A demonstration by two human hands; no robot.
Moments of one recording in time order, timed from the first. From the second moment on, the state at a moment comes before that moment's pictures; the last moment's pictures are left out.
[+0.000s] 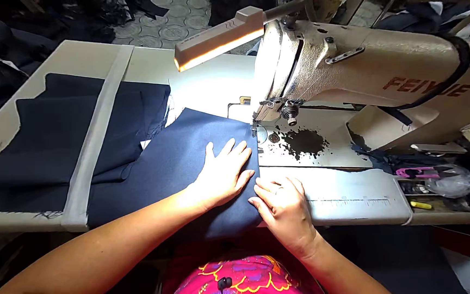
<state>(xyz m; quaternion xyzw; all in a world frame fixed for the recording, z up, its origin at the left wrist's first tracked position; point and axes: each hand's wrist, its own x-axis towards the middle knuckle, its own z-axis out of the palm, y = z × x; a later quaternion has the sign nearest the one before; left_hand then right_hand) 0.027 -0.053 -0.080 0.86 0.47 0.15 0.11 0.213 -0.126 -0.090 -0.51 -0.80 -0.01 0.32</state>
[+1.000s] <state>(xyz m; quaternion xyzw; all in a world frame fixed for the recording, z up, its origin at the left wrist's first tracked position) 0.042 -0.126 -0.084 0.85 0.43 0.30 0.05 0.252 -0.041 -0.057 -0.31 -0.90 0.19 0.23</state>
